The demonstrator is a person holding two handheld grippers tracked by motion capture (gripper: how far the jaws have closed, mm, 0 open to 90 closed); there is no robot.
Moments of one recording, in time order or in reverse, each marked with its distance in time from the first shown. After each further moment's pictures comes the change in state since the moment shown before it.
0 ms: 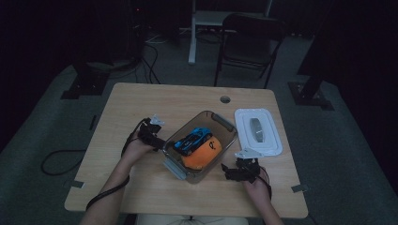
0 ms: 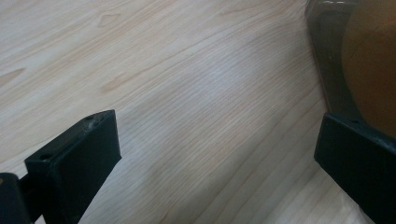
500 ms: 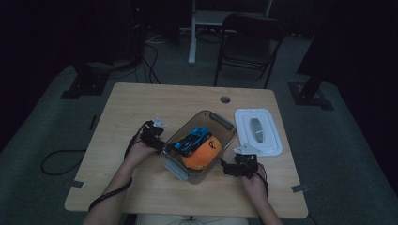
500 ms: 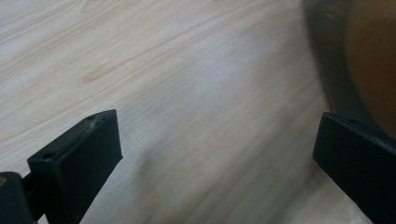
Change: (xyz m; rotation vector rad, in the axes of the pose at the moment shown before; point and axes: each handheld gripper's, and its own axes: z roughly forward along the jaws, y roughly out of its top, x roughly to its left) left arm -0.011 -0.006 0.004 0.023 0.003 0.009; right arm -0.002 0.009 0.008 -0.019 -0.020 0.042
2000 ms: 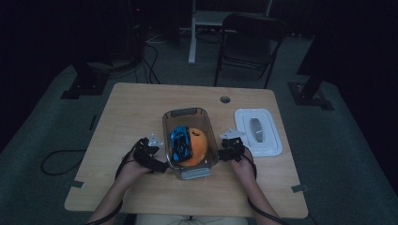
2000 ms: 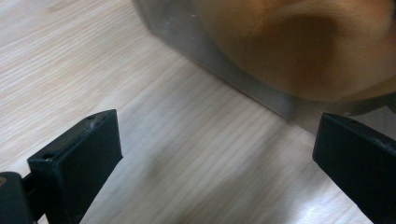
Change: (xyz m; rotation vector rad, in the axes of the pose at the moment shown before) left arm -0.046 -0.039 -0.038 0.032 0.023 0.017; right arm -0.004 0.042 0.054 -0.001 0.092 -0.119
